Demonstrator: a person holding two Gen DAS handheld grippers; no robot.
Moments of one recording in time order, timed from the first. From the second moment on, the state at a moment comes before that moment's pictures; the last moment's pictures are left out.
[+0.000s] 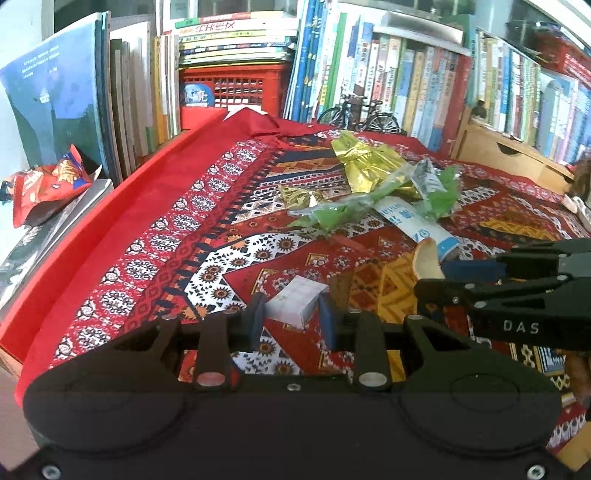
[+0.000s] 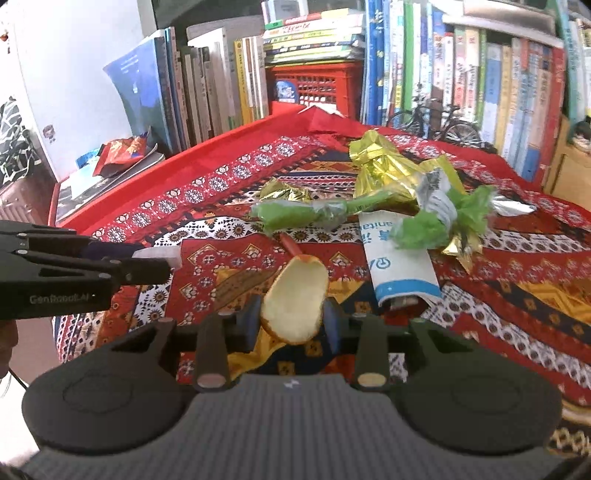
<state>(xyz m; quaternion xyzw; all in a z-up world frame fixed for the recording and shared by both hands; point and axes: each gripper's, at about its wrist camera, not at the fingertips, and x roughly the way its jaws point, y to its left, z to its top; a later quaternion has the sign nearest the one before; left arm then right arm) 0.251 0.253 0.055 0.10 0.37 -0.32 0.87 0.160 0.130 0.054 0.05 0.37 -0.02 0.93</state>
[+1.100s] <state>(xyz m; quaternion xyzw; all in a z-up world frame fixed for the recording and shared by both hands) 0.146 0.389 0.060 0.10 0.37 -0.35 0.86 0.040 0.270 0.077 0.04 0.35 -0.05 0.94</state>
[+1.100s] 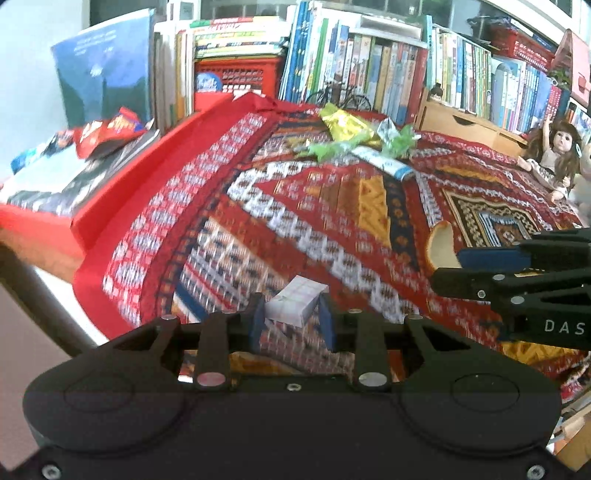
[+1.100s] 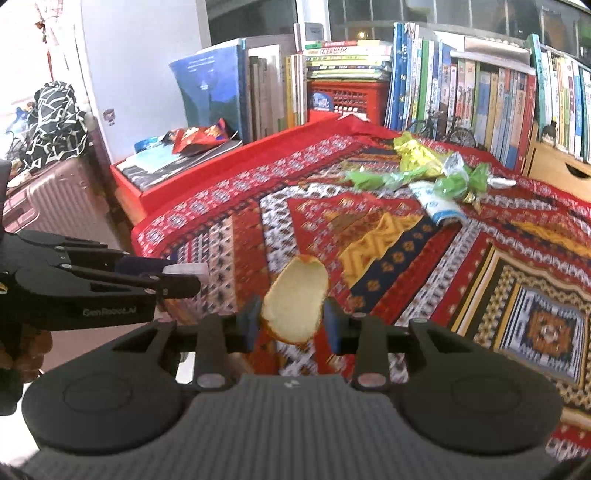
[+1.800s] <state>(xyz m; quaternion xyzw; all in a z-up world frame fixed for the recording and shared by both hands) 0.112 0.432 0.040 0.13 0.39 -0.38 0.83 0.009 0.330 0.057 0.06 0.36 -0.06 0.93</state>
